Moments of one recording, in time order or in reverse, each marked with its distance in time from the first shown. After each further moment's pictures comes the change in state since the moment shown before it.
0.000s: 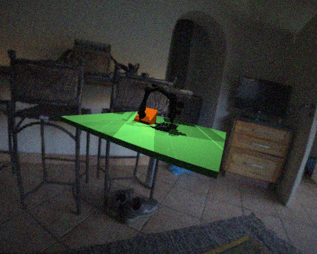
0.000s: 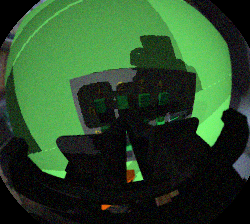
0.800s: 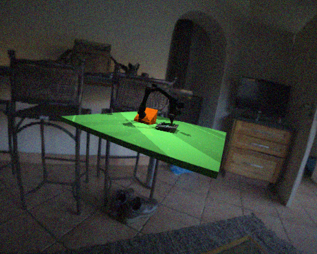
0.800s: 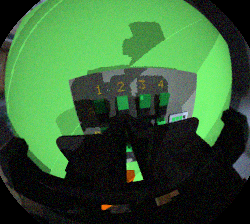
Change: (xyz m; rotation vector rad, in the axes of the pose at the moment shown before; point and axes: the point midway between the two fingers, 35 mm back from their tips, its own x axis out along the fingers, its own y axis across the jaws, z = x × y) arm 0.002 0.000 0.000 0.001 -0.001 0.000
